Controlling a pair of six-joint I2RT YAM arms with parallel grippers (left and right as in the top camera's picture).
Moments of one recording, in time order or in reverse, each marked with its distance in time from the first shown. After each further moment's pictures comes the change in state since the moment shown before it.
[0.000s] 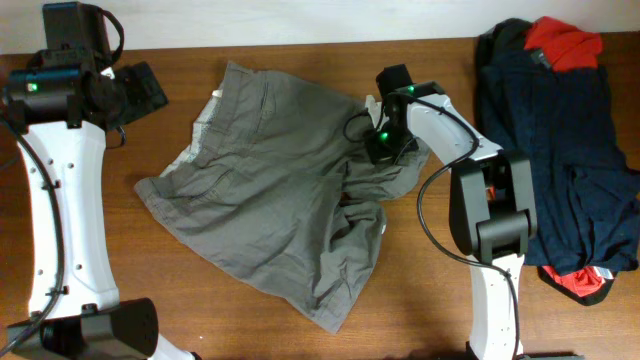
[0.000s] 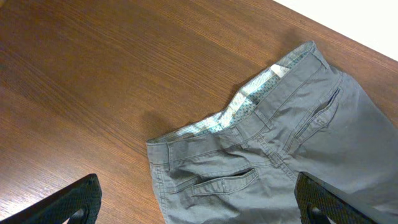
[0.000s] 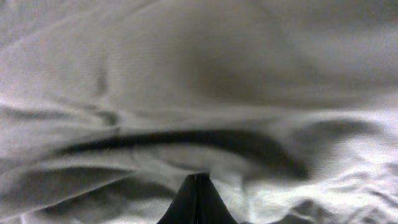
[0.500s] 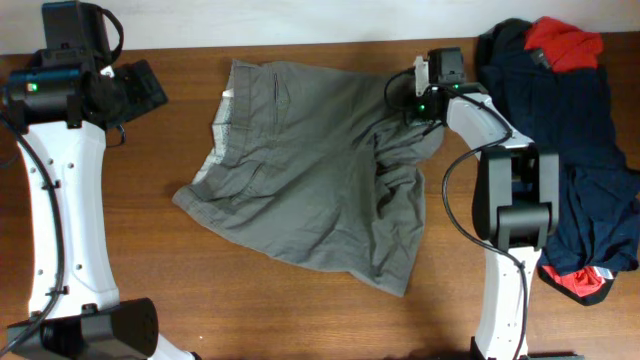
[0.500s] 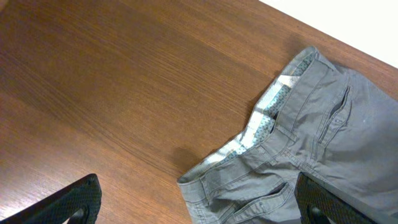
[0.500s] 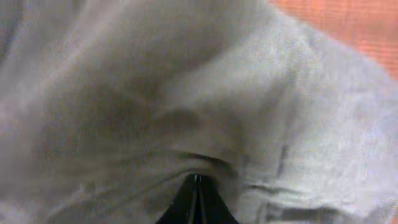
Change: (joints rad) left arm 0.000 0.000 0.000 0.018 0.000 0.000; right arm -0.173 0.052 -0.025 0.515 0.081 -0.002
